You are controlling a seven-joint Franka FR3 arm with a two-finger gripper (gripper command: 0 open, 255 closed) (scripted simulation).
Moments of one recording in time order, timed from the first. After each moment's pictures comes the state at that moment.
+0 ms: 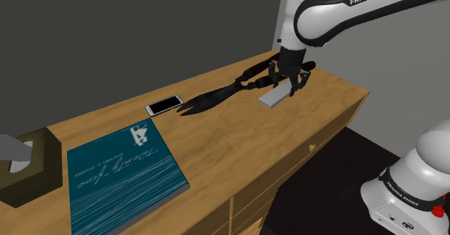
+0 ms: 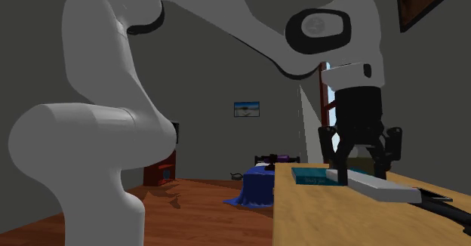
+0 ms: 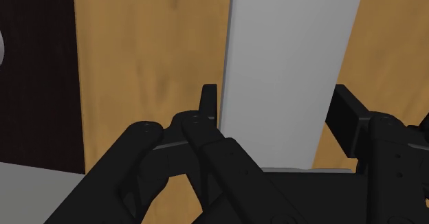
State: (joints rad) arm -0.26 -0.34 0.45 -2.42 0.16 2.09 1.49
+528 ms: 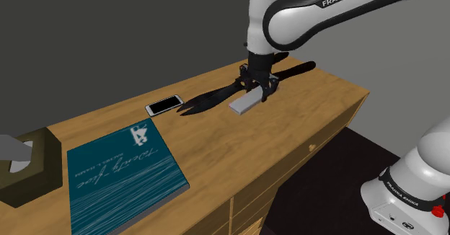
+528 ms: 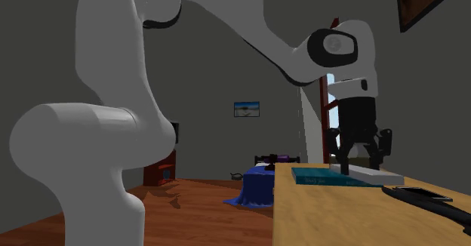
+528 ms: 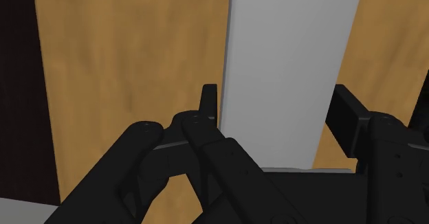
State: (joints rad) arm -0.23 -0.13 0.61 -2.22 0.08 2.08 1.74
